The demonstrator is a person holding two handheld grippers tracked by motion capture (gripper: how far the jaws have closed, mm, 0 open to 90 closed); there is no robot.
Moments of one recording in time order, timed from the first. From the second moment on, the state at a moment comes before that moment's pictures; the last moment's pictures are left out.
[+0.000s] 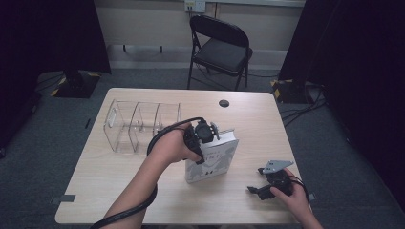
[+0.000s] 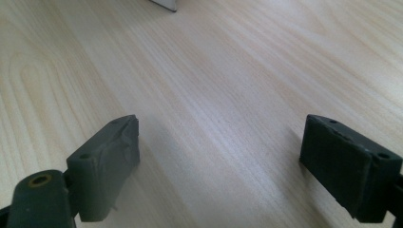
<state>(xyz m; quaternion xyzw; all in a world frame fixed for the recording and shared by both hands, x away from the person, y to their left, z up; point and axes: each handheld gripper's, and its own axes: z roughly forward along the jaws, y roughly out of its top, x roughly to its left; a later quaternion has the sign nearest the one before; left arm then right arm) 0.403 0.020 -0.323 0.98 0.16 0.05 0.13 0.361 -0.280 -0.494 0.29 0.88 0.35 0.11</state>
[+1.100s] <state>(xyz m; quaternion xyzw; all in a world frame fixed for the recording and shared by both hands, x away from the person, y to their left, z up) 0.397 0.009 -0.330 0.98 0.18 0.06 0.08 0.354 -0.283 -0.501 0.30 0.87 0.38 0.13</state>
